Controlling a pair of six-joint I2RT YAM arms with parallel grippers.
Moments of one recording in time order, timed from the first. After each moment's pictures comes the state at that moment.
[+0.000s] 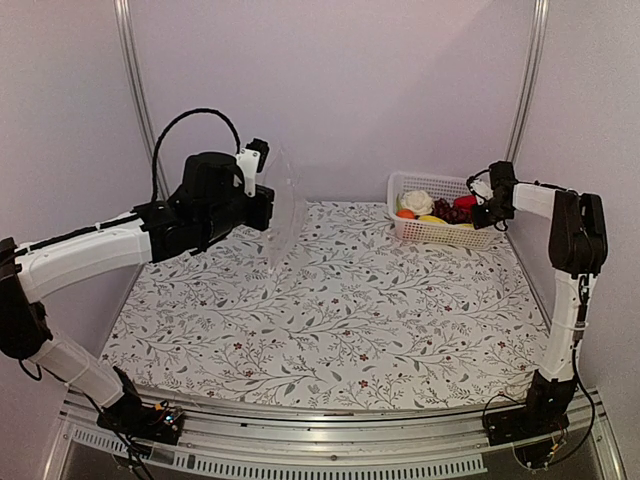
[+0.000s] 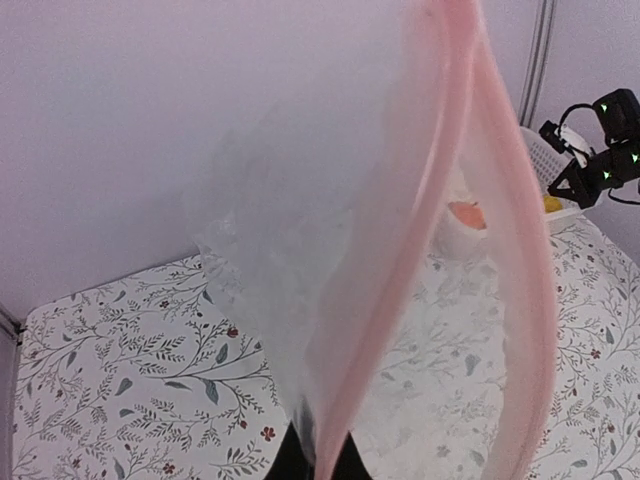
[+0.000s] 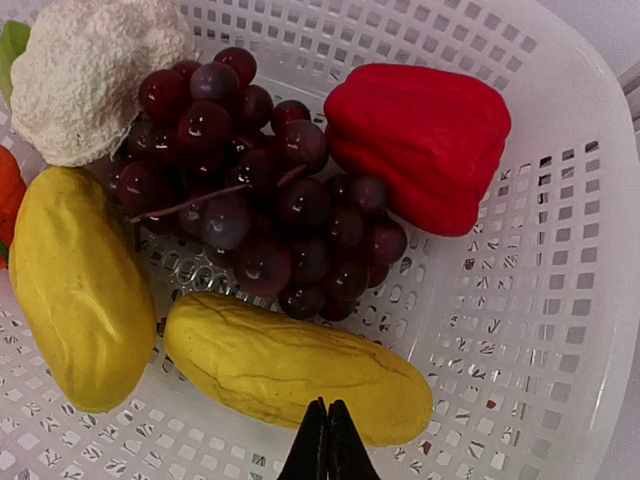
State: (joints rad) left arm -0.77 1.43 1.19 -0.08 -0.37 -0.08; right arm -0.02 2.16 1.72 -0.43 -0.03 -0.30
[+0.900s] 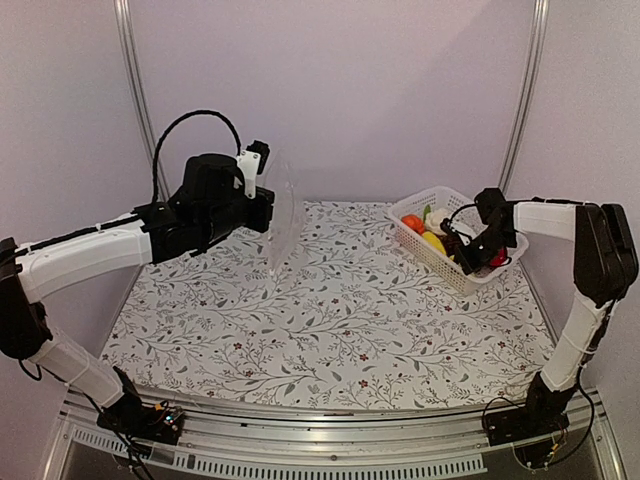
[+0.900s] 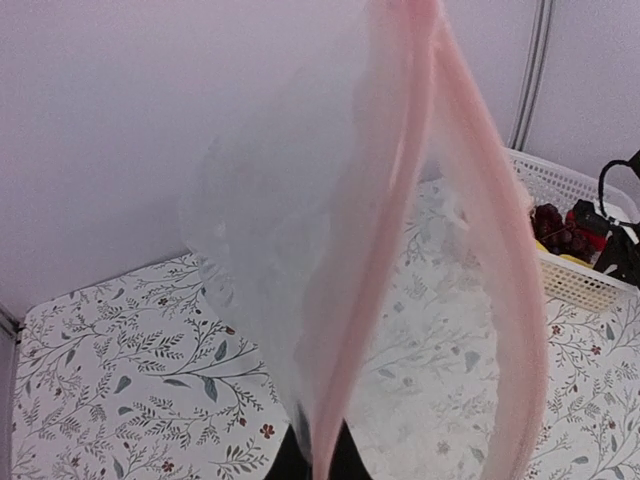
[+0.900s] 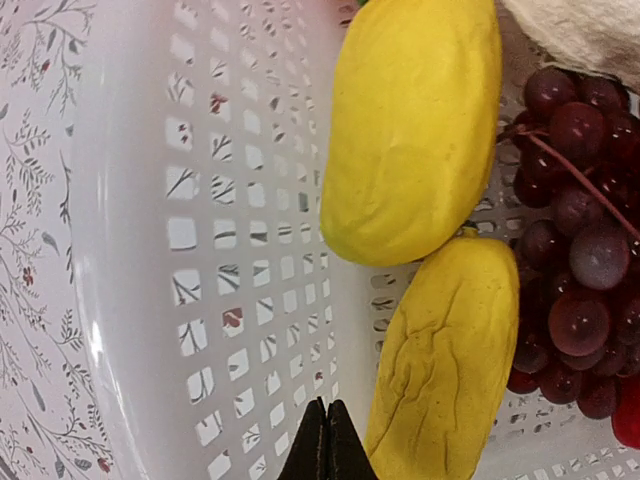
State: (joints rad) left arm -0.77 1.43 1.18 -0.08 -0.36 -0.08; right arm 0.11 1.82 1.27 -0.64 -0.28 -0.36
